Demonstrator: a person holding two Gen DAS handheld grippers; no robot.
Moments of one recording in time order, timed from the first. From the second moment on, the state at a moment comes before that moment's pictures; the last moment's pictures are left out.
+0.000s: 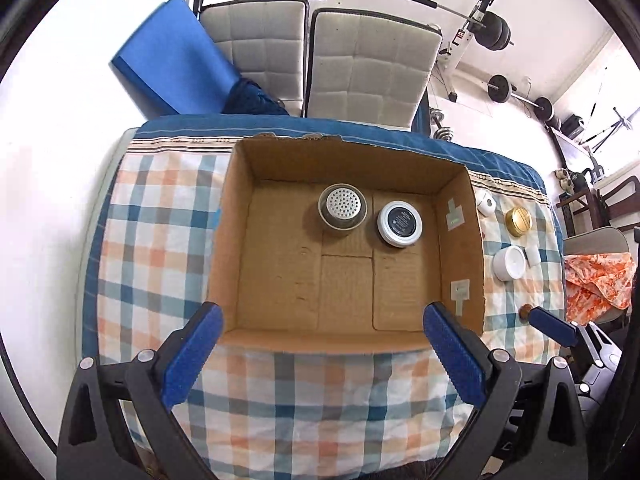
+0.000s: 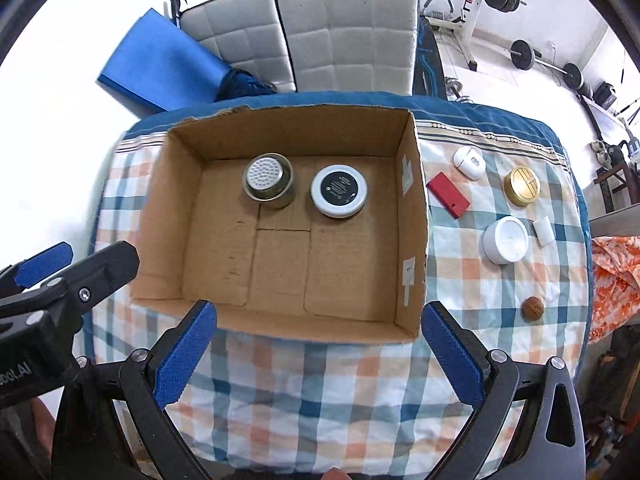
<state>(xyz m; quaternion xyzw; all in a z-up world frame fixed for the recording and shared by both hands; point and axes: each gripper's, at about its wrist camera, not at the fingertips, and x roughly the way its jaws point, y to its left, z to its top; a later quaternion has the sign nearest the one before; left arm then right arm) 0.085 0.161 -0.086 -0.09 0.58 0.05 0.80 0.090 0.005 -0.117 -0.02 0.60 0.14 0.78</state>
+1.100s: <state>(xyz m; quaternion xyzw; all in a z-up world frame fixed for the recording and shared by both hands) 0.216 -0.045 -0.189 -0.02 0.62 0.05 0.78 0.208 -0.280 -0.253 0.14 0.67 -0.02 0.73</state>
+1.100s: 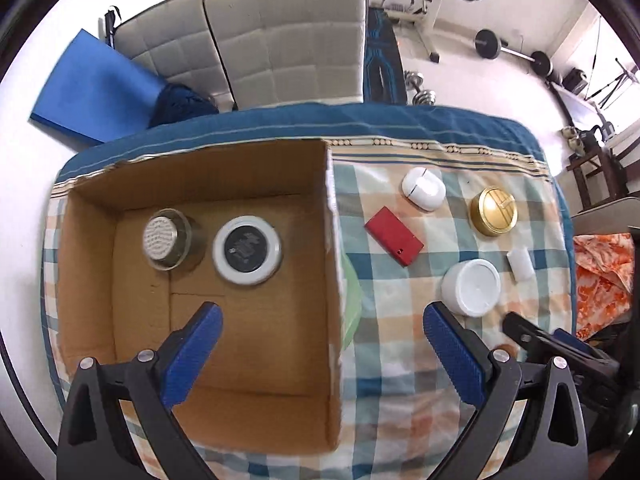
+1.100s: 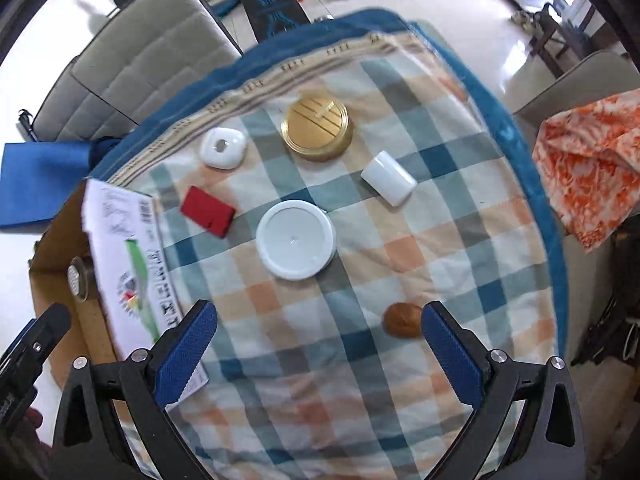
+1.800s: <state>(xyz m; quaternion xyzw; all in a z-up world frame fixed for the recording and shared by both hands) 0.262 -0.089 -0.201 0.02 0.63 0.05 0.77 0.229 -0.275 -0.312 0.10 0.70 0.00 0.71</state>
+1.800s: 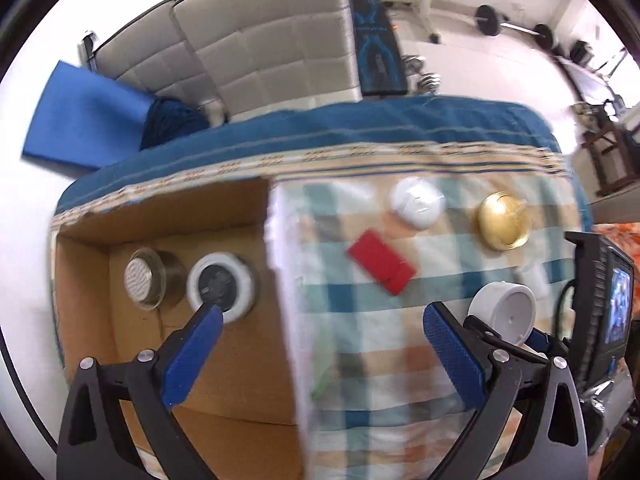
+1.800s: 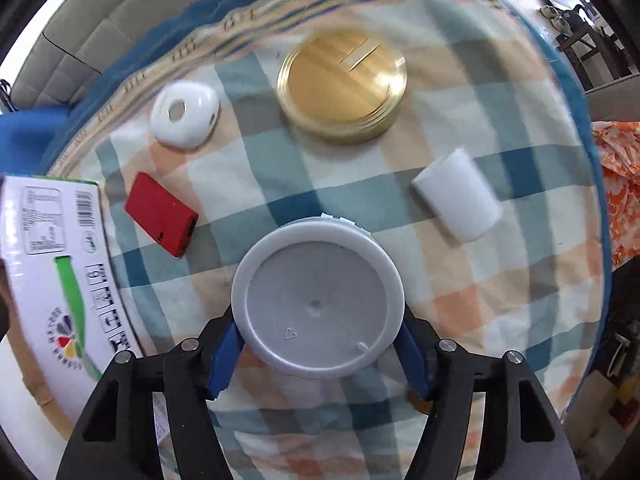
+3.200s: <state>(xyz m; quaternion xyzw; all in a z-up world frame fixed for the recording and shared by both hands) 0.379 -0.243 -0.295 0.04 0.71 -0.08 0.70 0.297 -0.415 -0.305 0.14 0.69 -0.06 0.70</state>
